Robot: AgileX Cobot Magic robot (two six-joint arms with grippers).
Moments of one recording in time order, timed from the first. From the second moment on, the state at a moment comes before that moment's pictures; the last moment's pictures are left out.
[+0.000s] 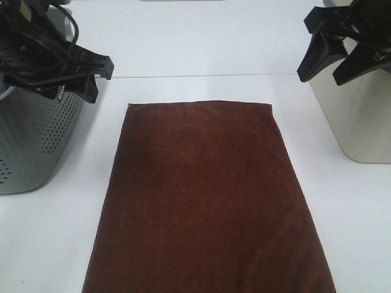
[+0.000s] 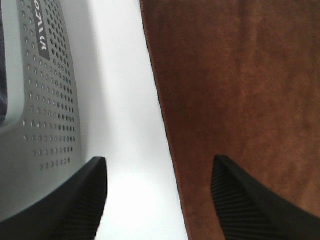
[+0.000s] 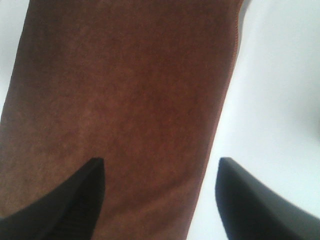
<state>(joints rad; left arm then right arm) -0.46 1.64 -1.23 0.18 0.75 -0.42 0.19 1.59 -1.32 0.29 1.00 -0.17</state>
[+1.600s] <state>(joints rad) -0.35 2.43 -2.11 0.11 0.84 -0.34 0.19 2.48 -2.04 0.12 0.87 -0.19</state>
